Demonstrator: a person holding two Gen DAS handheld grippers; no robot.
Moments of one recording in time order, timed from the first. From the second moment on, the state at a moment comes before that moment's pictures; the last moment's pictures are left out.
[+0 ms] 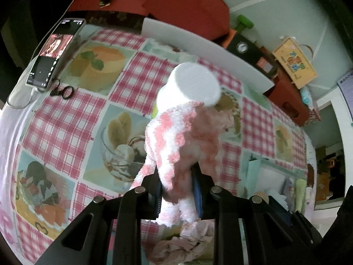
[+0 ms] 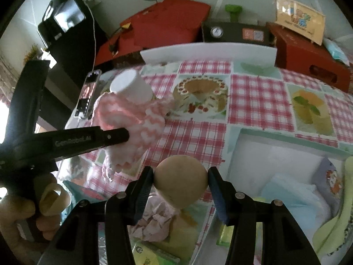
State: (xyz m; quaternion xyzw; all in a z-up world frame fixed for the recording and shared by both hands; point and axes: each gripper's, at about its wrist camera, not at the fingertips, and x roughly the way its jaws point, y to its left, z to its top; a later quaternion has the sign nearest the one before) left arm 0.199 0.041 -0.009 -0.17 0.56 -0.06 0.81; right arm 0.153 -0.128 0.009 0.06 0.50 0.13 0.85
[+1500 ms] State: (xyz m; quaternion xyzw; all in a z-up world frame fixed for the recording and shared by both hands) left arm 0.135 -0.152 0.052 0.03 0.50 -0.23 0.83; right arm 0.045 -0.348 0.078 0.20 0.39 -0.12 0.89
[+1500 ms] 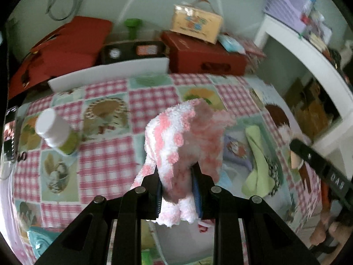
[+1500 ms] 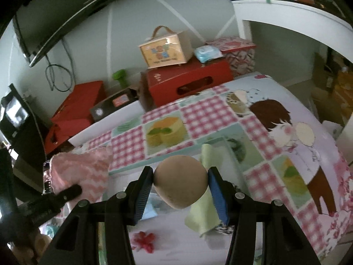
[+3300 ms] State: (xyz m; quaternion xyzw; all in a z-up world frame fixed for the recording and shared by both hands) left arm 0.126 -0.205 -0.021 0.14 0.56 -0.21 0.79; right arm 0.090 -0.320 -0.021 0.14 0.55 -0.07 0.82
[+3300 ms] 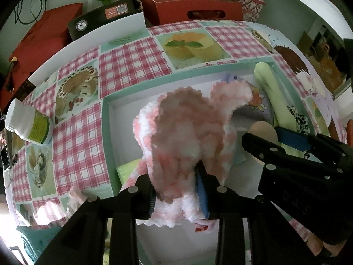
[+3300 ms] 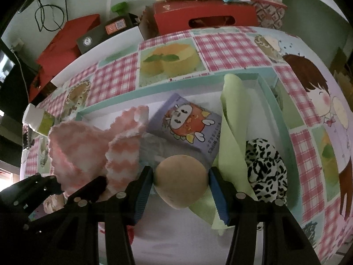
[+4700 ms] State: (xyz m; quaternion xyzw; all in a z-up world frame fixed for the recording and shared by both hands) left arm 0.131 -0.169 0.030 0.09 0.52 -0.19 0.83; right arm 0.078 -0.333 0.018 0.16 0.49 -0.10 0.85
